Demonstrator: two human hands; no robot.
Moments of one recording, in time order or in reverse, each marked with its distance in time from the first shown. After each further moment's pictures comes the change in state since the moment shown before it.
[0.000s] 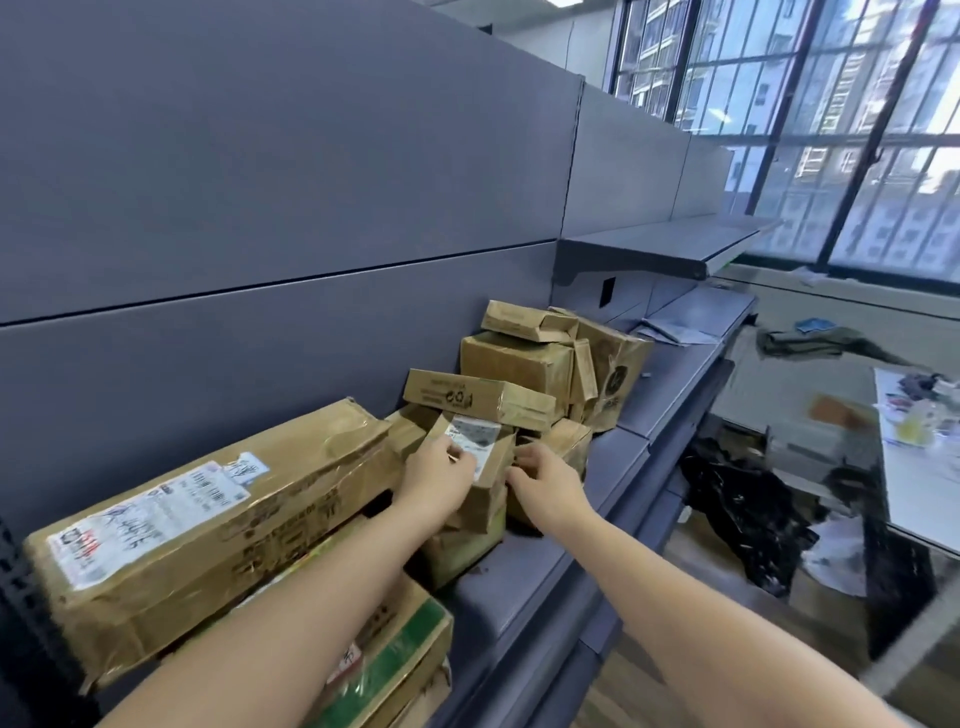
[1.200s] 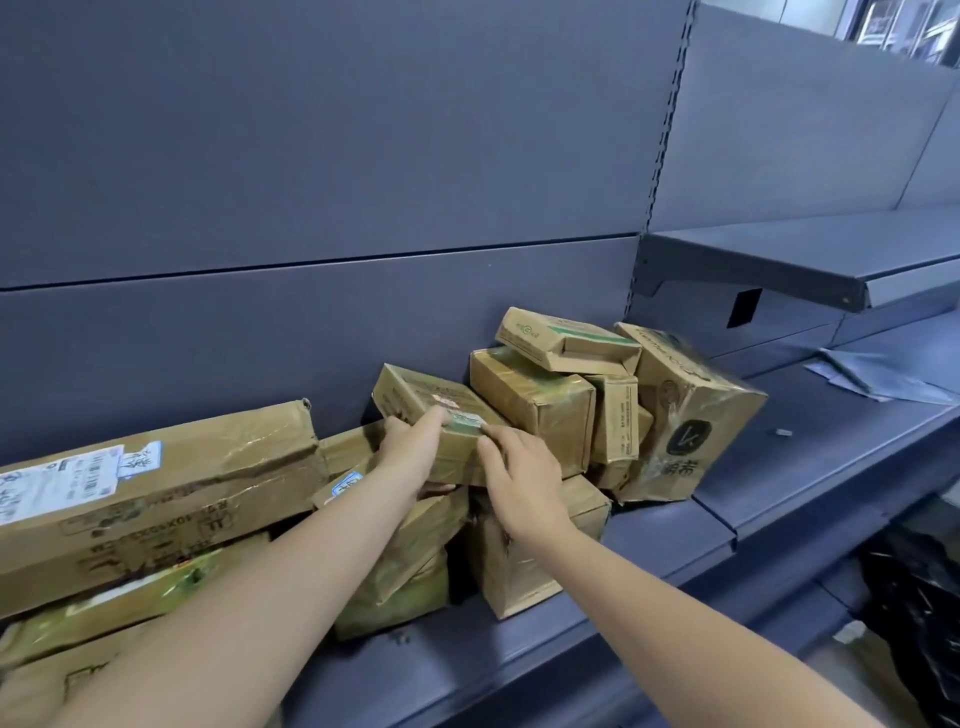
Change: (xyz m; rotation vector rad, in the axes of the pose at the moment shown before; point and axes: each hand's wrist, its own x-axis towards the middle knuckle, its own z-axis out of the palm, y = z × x) left_hand 0.117 0.073 0.087 -0.638 0.422 -0.553; right_hand 0.174 0.057 -0.046 -0.116 -0.144 -0.550
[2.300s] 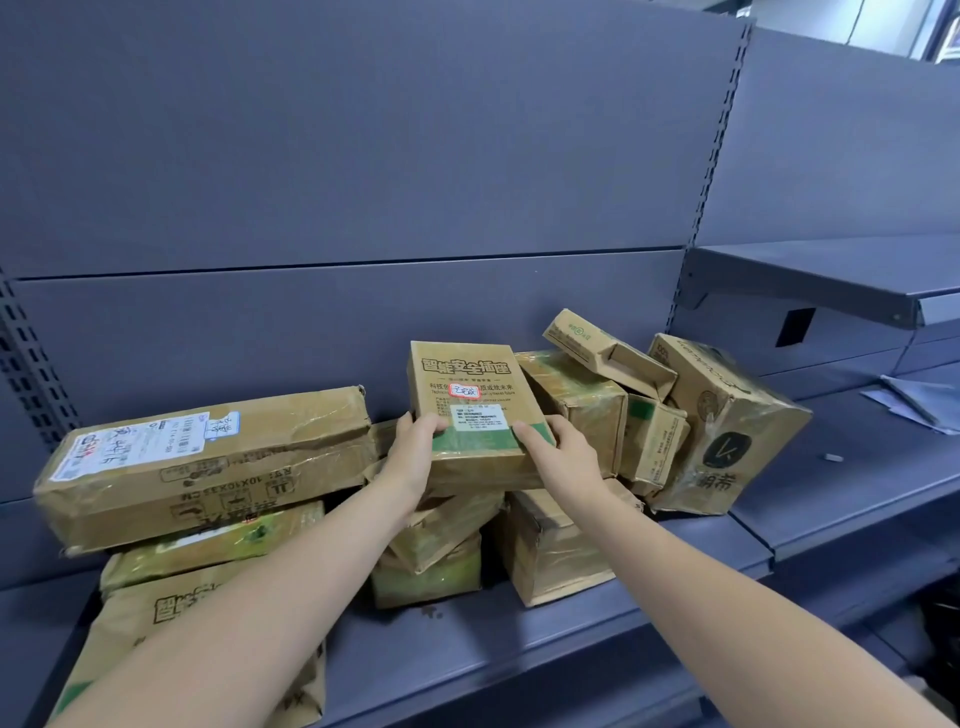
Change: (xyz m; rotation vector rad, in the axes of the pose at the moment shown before) left_hand -0.042 -0.016 -0.047 -0.035 -0.022 0.177; right_hand -0.003 -0.020 -0.026 0.466 -0.144 0.271
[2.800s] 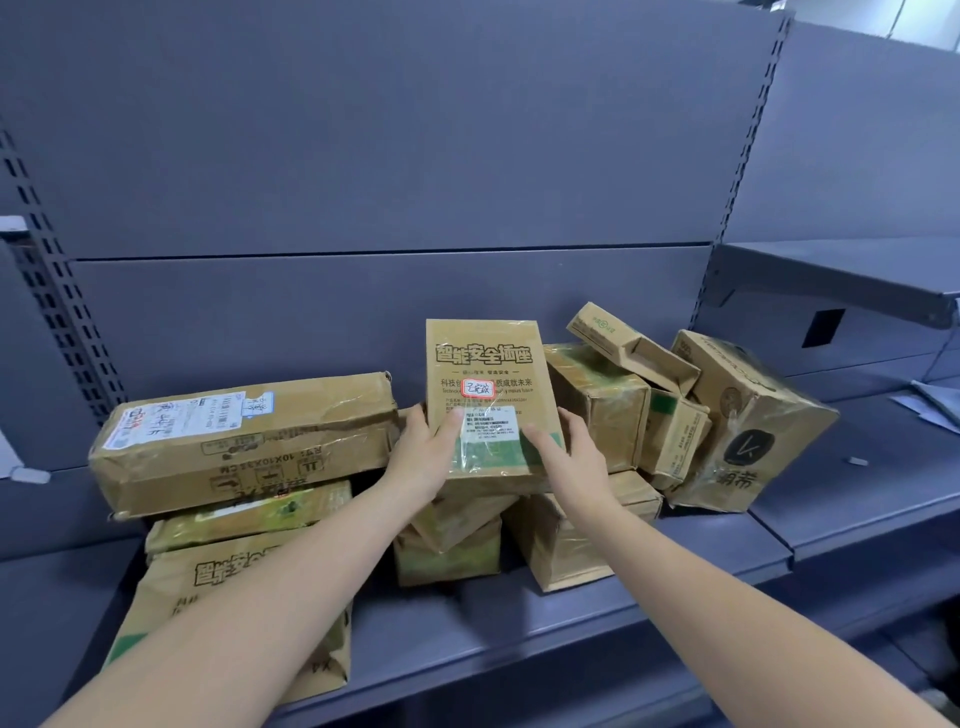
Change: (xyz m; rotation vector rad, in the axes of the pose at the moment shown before) left_hand -0.017 -0.009 -0.020 0.350 0.069 0.192; right_hand -0.020 0.008 0.017 0.106 0.016 -0.019
